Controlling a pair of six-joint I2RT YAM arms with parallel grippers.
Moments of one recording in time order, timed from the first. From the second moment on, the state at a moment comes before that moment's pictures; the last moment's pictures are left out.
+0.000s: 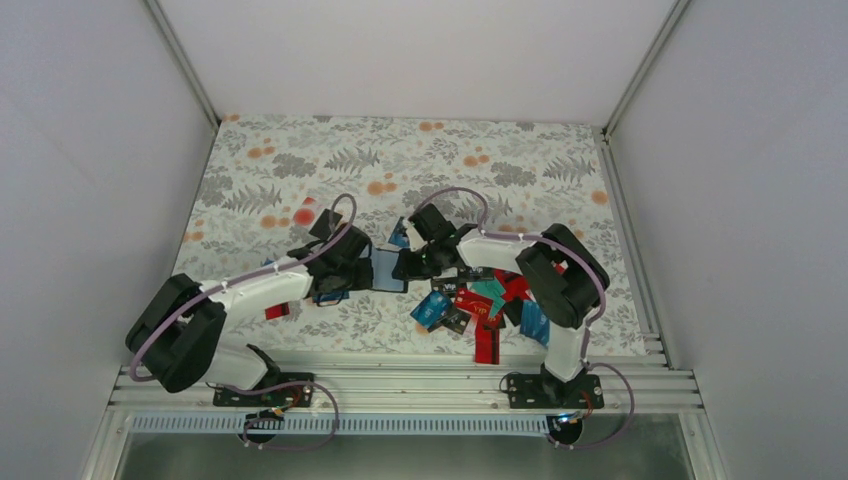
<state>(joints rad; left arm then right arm) -0.67 1.38 0.66 -0.34 0.00 -0.71 0.75 1.89 1.07 -0.23 -0.45 0.57</state>
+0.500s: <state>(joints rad) -0.87 1.74 1.11 -0.73 -0.34 -0.72 0.65 1.59 0.93 -0.33 -0.33 0.56</state>
